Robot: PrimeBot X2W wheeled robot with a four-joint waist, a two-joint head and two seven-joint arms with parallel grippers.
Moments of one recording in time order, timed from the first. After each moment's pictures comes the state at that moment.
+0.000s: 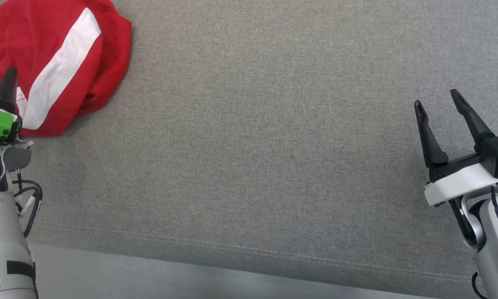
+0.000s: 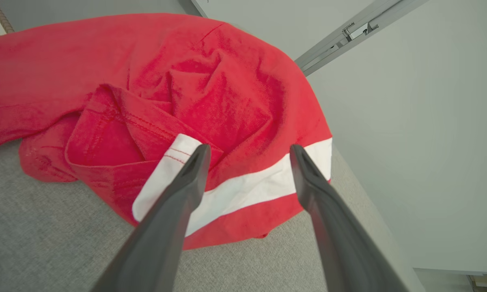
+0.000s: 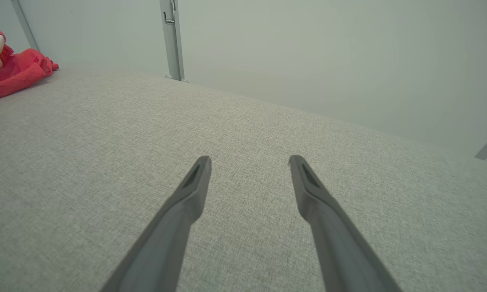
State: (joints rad) left arm -0.68 0.14 0.28 0.57 -0.92 -0.03 0.31; right arm -0.20 -0.29 0.14 0.14 0.09 0.07 -0.25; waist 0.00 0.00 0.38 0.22
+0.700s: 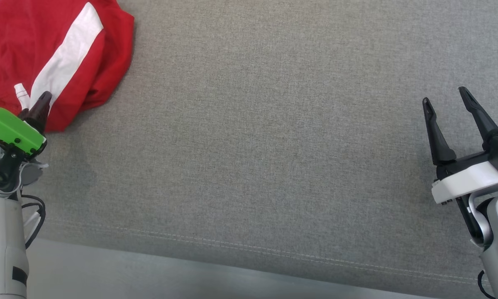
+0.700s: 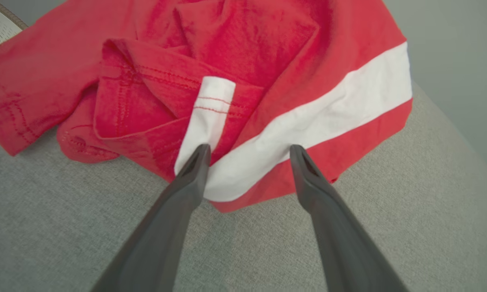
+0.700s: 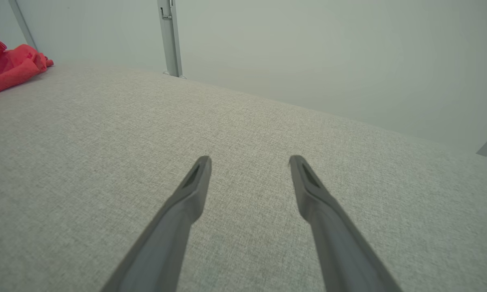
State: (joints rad) left arm -0.69 0.22 0.10 0.68 -0.79 -0.10 0.38; right arm -0.20 -0.31 0.12 0.14 0.10 0.07 -0.25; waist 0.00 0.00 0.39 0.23
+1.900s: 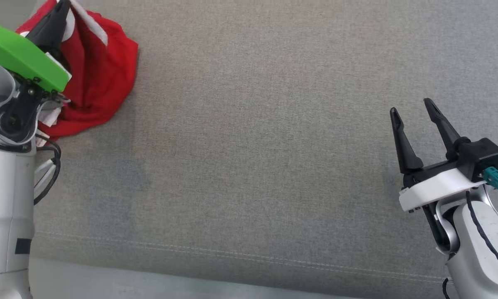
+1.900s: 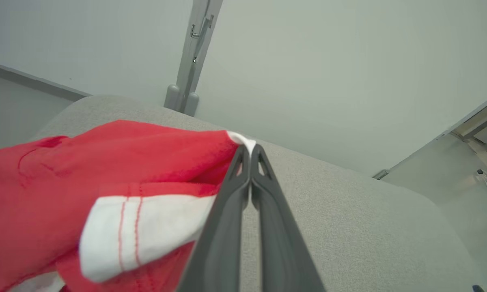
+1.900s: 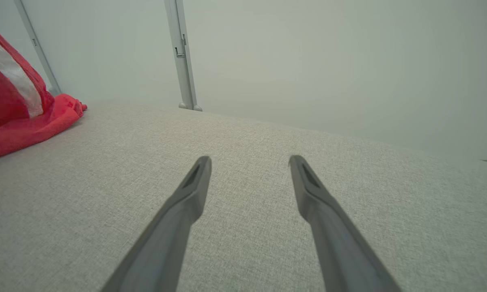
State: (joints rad) left arm -0.79 0.24 -0.14 0.38 -0.89 -0.12 0.33; right arm -0.20 -0.20 0.16 0.16 0.12 0.07 -0.25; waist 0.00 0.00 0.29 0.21
